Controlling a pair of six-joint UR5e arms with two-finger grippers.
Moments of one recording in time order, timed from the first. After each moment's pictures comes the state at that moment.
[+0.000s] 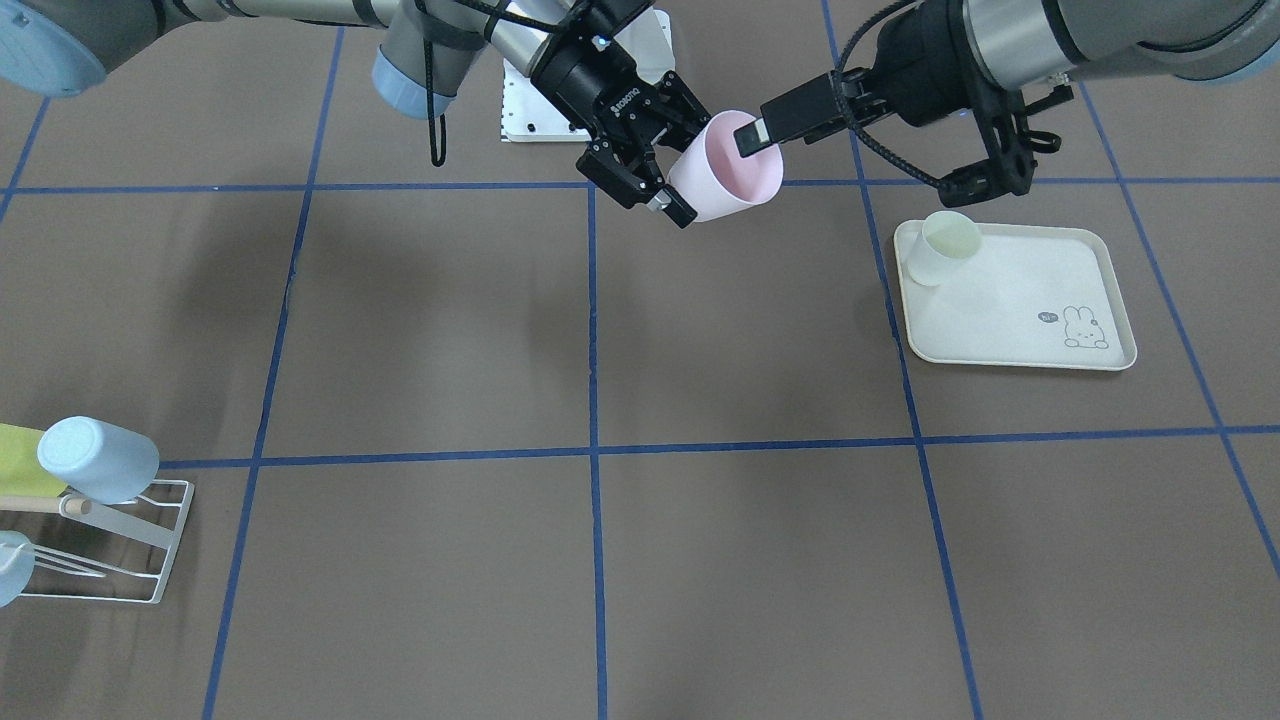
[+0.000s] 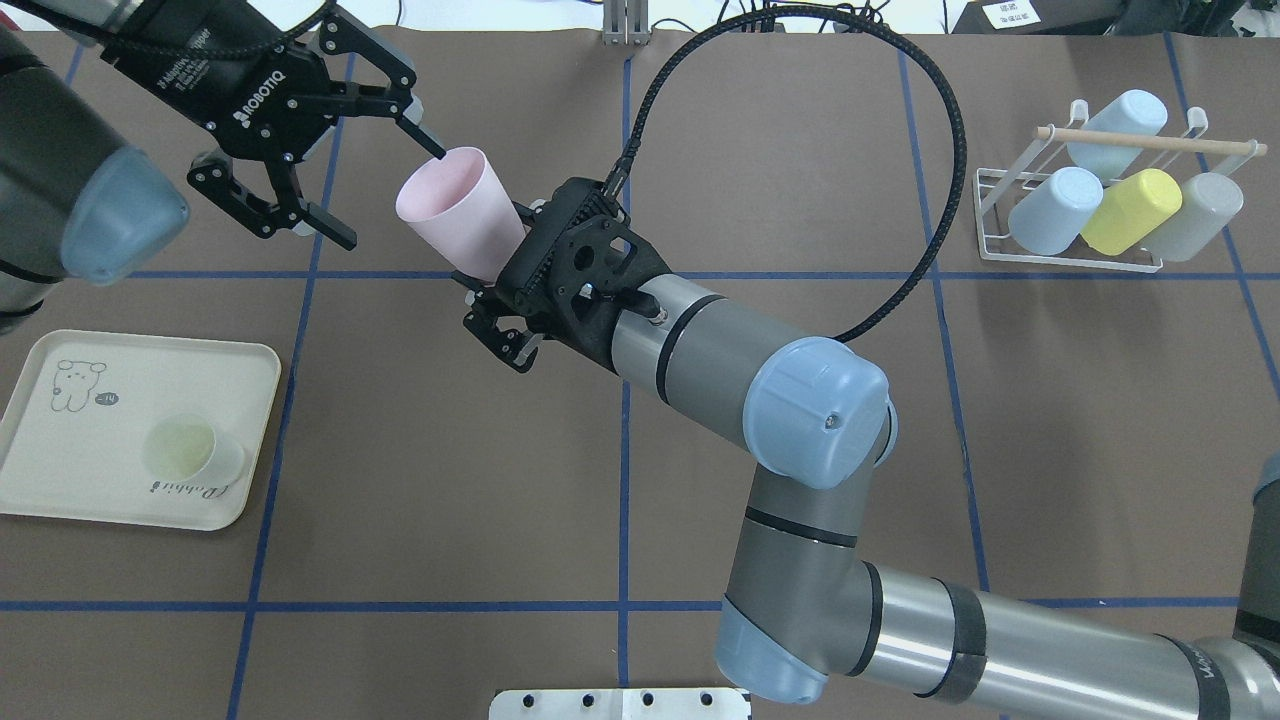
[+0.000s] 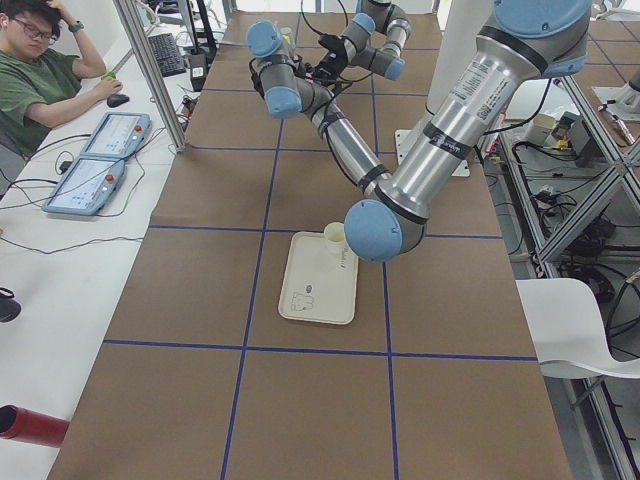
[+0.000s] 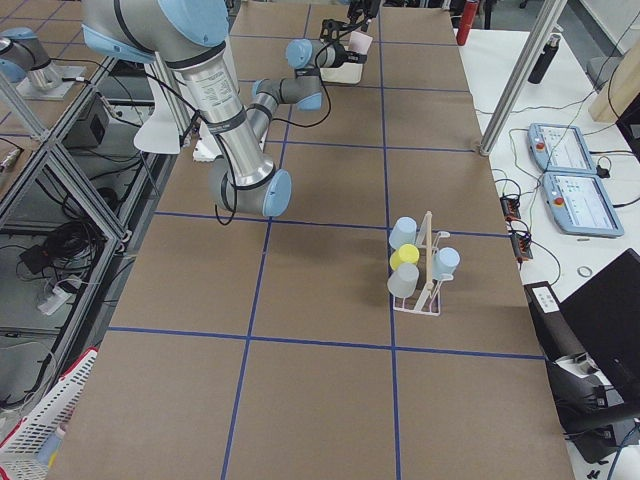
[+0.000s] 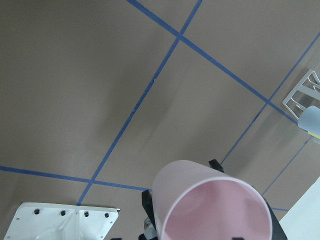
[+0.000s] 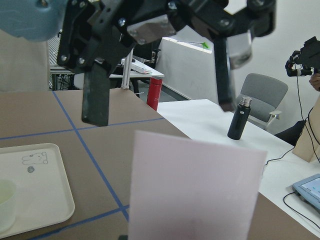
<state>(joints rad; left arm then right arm) -1.05 -2.17 -1.81 -1.99 -2.80 -1.84 0.39 -0.88 1.72 -0.63 1.31 0.22</state>
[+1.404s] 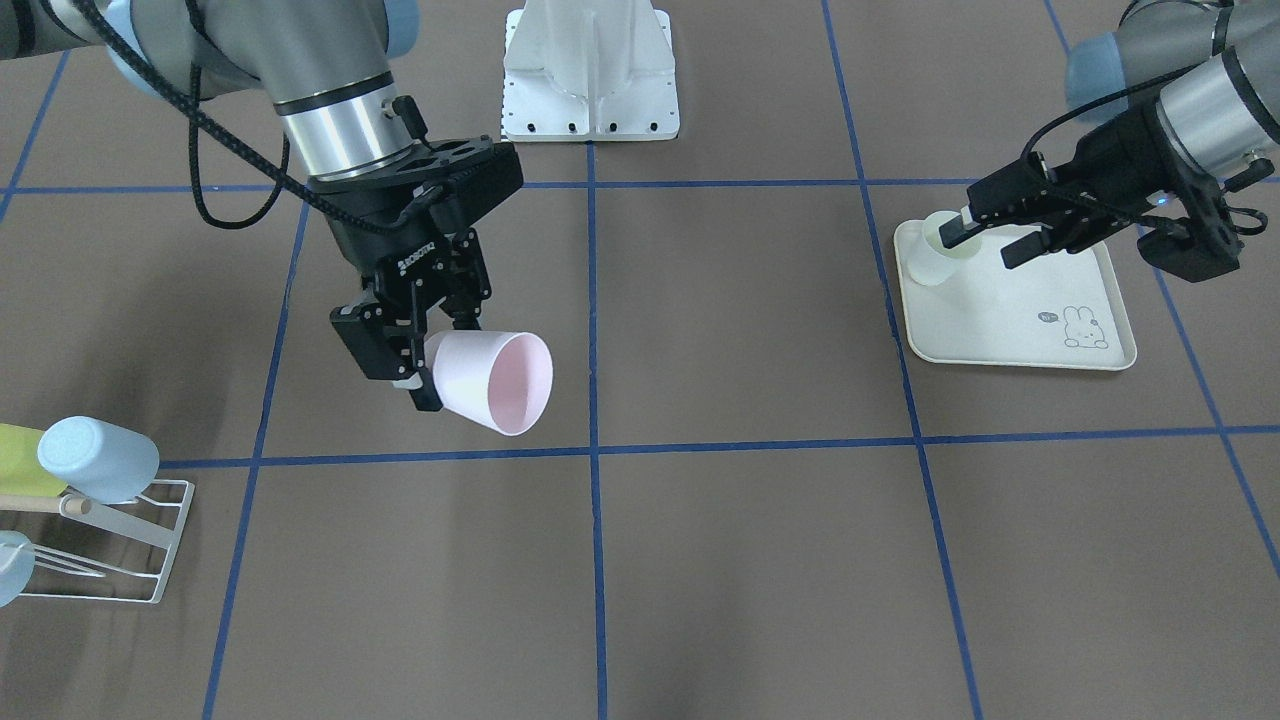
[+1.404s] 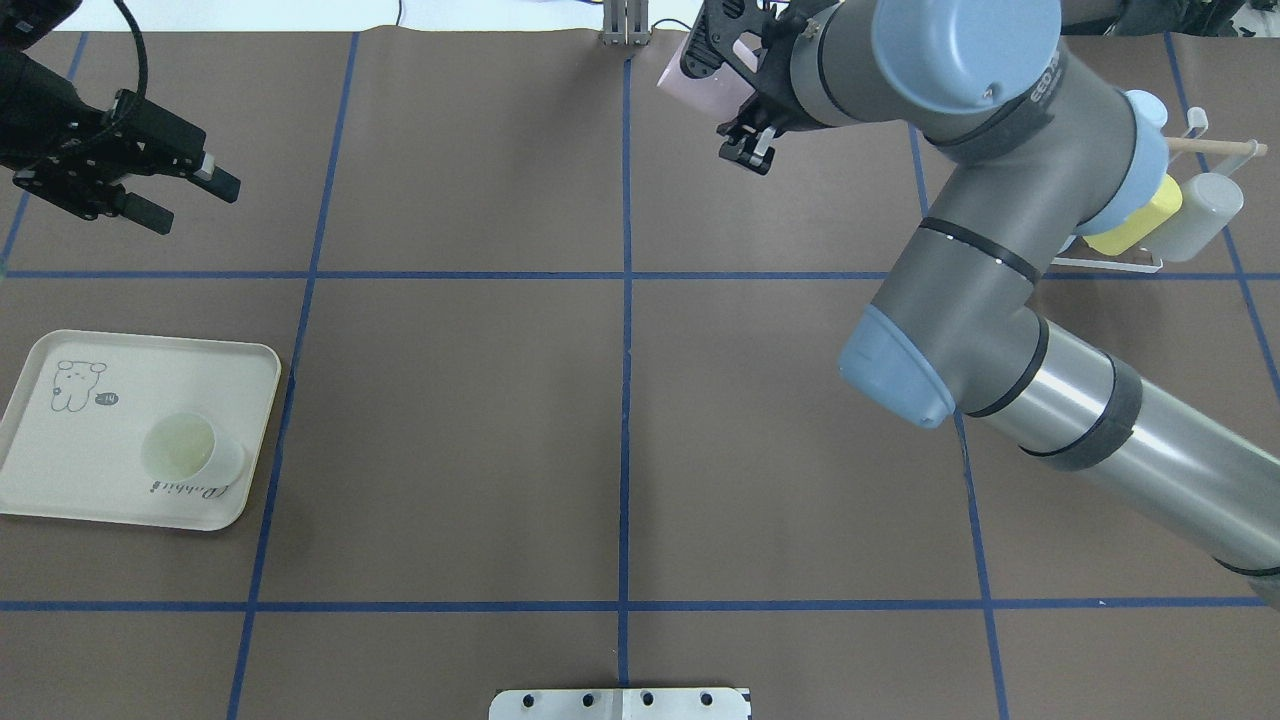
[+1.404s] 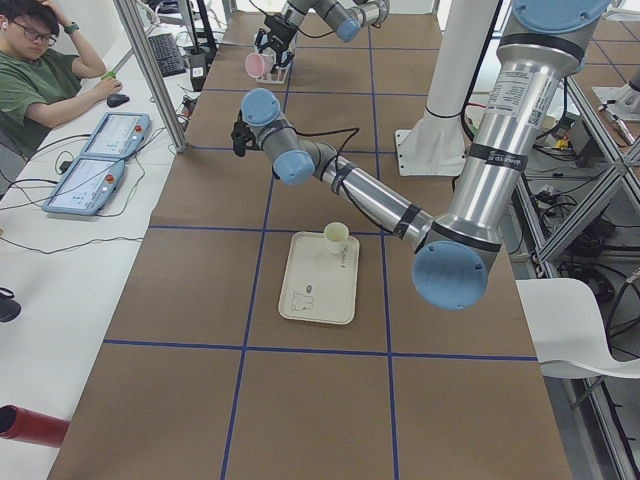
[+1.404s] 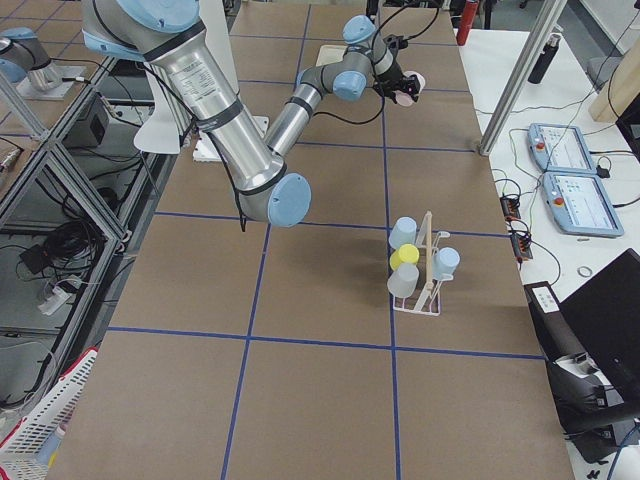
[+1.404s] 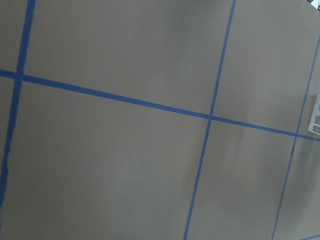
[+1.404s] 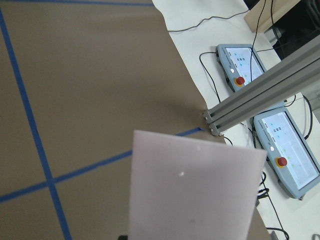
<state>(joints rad) -1.17 -1.83 -1.82 -1.98 -2.64 -0.95 0.80 -0.89 1.79 -1.40 1.66 -0.18</state>
